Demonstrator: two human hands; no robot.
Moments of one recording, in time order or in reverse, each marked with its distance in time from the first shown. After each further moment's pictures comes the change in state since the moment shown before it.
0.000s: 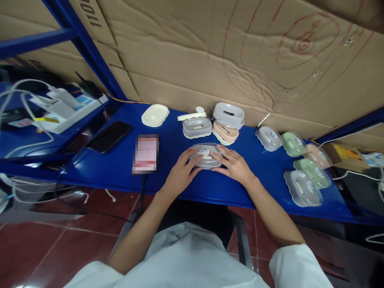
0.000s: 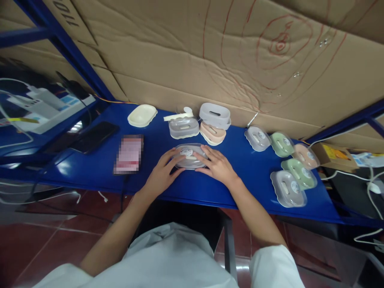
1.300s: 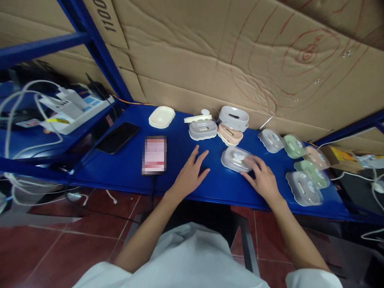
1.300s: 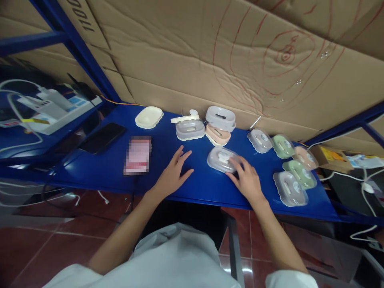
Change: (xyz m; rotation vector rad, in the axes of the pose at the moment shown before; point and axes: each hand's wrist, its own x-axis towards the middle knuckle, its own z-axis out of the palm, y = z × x) left_hand 0.001 0.007 -0.009 -0.122 -0.227 -0.278; right_hand -0.079 -0.008 -0.031 -0.226 -0.045 0.497
